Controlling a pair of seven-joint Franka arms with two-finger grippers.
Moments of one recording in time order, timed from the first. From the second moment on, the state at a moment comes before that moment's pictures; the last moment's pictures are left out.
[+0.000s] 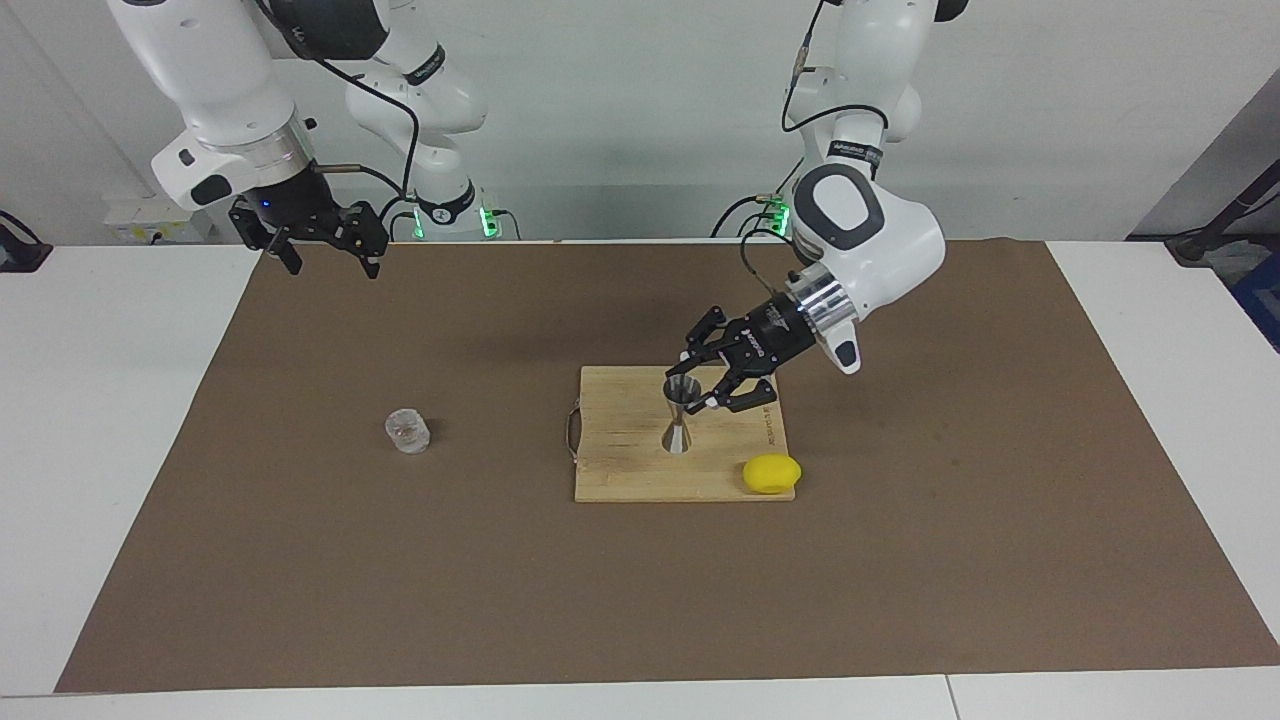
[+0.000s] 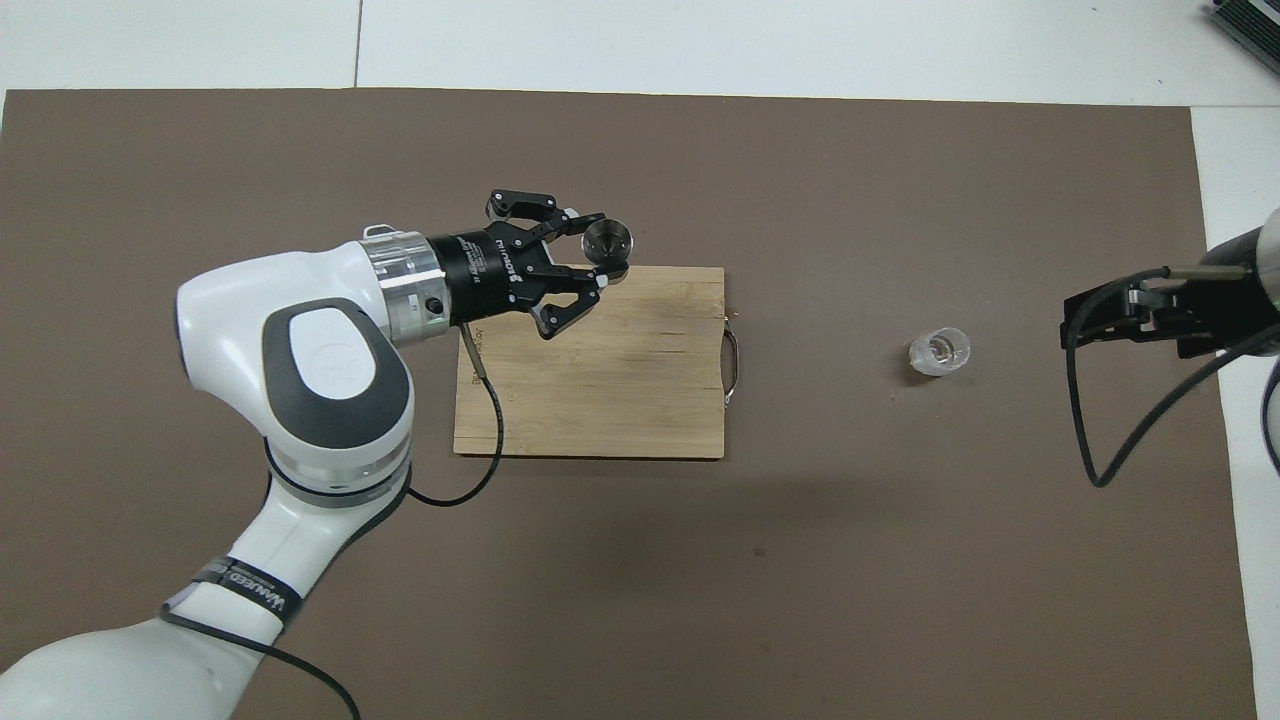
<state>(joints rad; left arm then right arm) -0.51 0.22 0.03 -1.89 -1.49 2.49 -1.34 -0.05 0.00 0.09 -1.57 -0.01 1.52 0.14</state>
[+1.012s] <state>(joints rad) -0.57 0.36 -0.02 -1.84 -1.53 2.56 -1.34 -0.05 0.00 0.09 -1.58 -0.01 1.54 0.26</state>
